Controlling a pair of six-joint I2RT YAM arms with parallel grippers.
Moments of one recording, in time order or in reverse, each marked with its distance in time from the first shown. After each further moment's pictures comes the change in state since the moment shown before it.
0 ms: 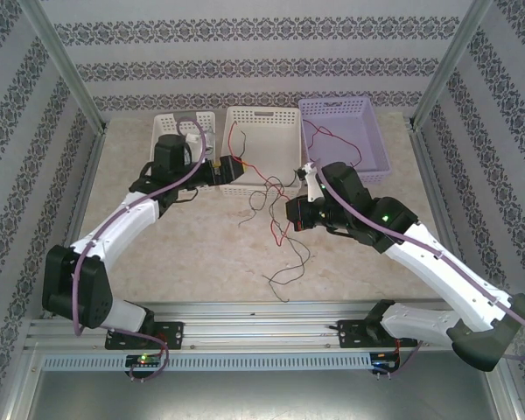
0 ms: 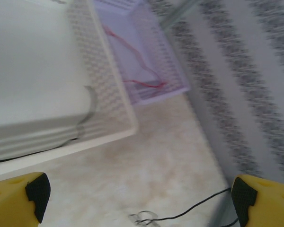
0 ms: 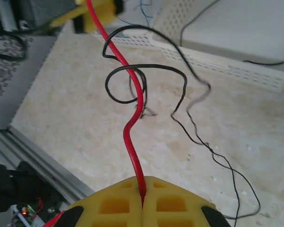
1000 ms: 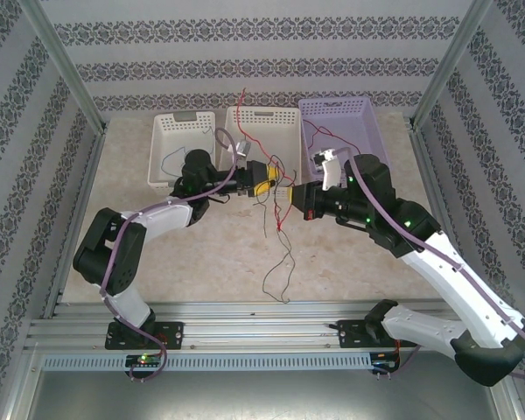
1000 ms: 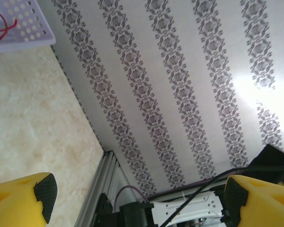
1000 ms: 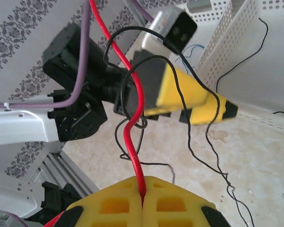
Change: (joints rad) left arm -0.147 0.260 -0.087 0.786 0.321 -0.590; right arm -0.100 -0.093 -0.002 0.142 -0.154 0.003
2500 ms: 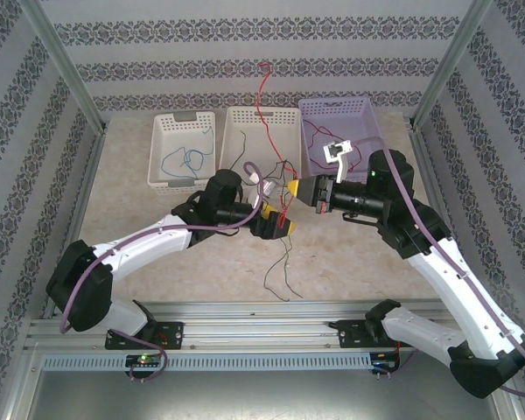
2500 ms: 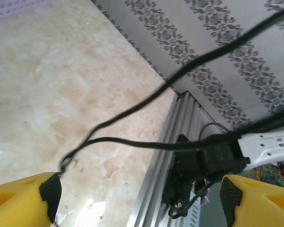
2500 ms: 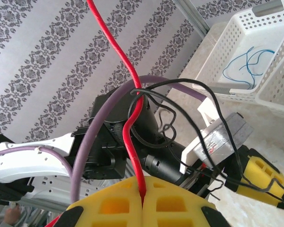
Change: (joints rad) left arm -0.265 -0.257 0.007 -0.767 -0.339 0.765; right arm -0.131 -0.051 -0.048 0.180 -0.342 0.174
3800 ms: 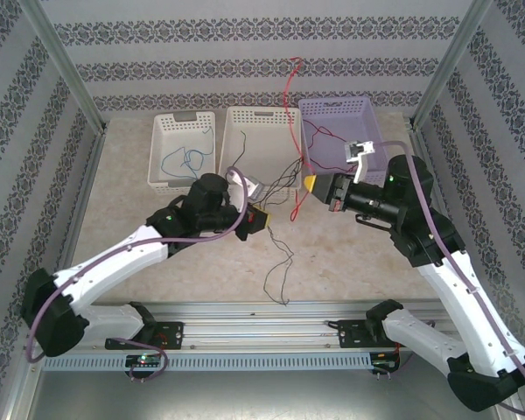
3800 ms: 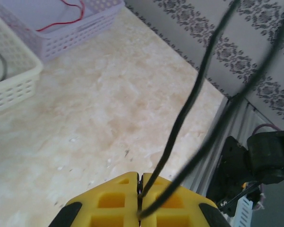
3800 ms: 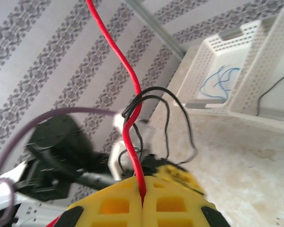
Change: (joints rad) left arm -0.037 -0.234 0.027 -0.301 -0.298 0.146; right arm -0.117 -0.074 -0.026 -0.032 0.042 0.031
